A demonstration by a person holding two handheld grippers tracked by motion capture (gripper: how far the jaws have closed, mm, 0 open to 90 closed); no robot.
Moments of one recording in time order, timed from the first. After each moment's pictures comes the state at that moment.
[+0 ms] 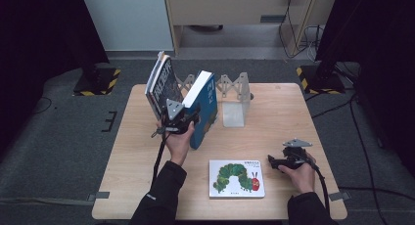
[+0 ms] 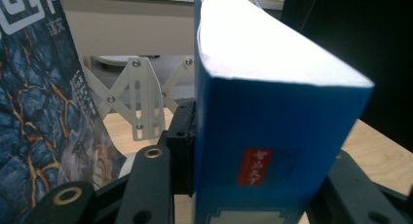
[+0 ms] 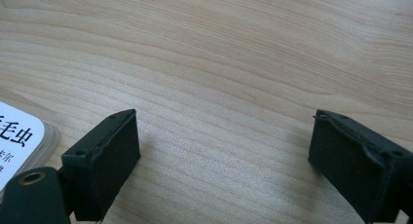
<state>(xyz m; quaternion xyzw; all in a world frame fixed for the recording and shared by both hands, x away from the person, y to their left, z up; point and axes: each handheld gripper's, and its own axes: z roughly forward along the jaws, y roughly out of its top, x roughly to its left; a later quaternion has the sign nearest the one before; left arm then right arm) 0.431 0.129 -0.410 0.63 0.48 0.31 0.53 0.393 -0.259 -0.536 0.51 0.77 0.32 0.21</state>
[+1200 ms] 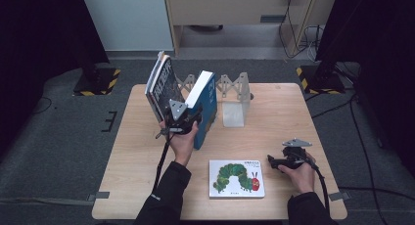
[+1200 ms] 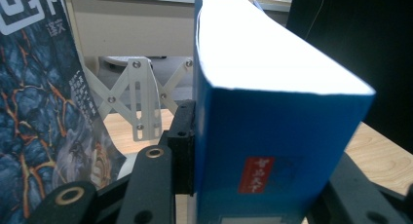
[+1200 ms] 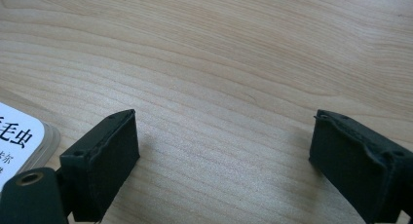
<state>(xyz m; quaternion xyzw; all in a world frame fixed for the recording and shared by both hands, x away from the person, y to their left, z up) 0.429 0.118 -0.410 0.63 0.48 0.31 0.53 0.394 -0.259 -0.536 0.51 0.77 0.32 0.21</state>
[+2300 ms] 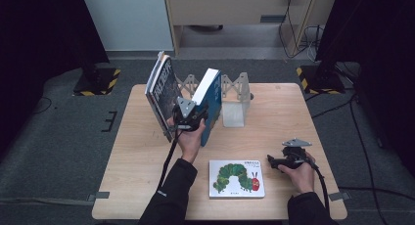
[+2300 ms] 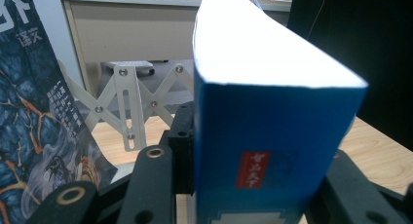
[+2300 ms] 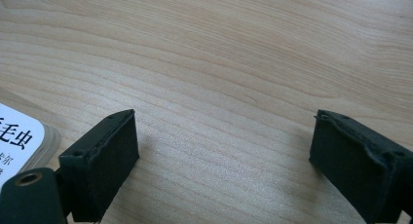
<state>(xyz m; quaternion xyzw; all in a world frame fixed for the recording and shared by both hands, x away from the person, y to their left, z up) 0.438 0.099 -0.411 0.63 0.48 0.33 0.52 0.395 -0.258 -0.536 0.51 0.77 0.32 0.21</state>
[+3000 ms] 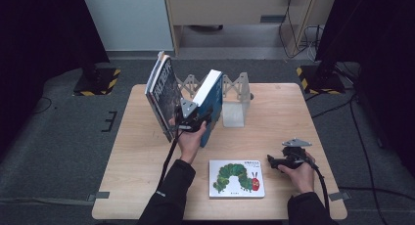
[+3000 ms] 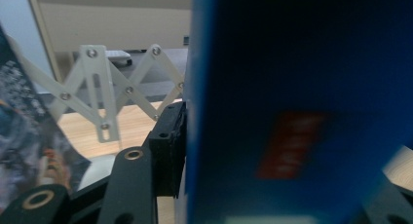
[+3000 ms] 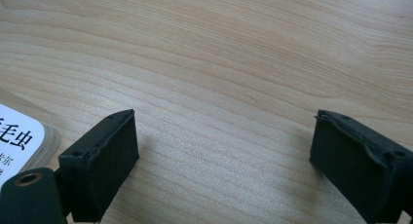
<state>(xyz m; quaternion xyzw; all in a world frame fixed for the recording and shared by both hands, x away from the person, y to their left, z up) 0.450 0.097 -0.428 0.65 0.46 0.28 0.53 0.395 -0.258 -0.537 0.51 0.77 0.32 0.21</state>
